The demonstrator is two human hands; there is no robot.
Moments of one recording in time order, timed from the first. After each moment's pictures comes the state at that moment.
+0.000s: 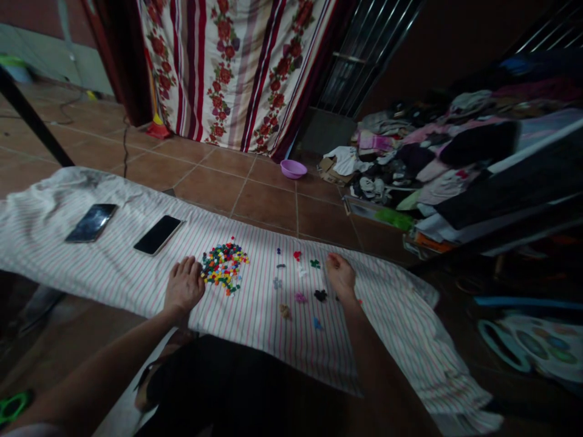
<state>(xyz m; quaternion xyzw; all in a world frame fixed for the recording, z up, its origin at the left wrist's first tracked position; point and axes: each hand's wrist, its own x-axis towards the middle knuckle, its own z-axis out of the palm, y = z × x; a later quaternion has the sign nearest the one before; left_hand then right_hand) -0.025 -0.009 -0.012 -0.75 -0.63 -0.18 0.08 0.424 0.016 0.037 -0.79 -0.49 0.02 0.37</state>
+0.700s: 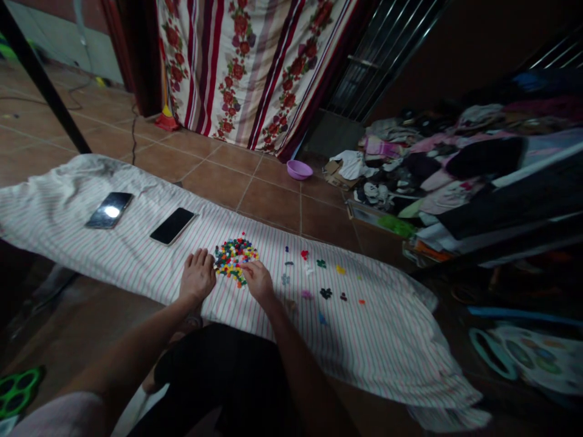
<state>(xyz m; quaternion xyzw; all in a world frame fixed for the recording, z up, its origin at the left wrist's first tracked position) -0.026 -0.011 -0.009 -0.74 -0.63 -0.22 0.02 0.179 -0.004 0.000 -0.58 -0.73 0.19 0.30</state>
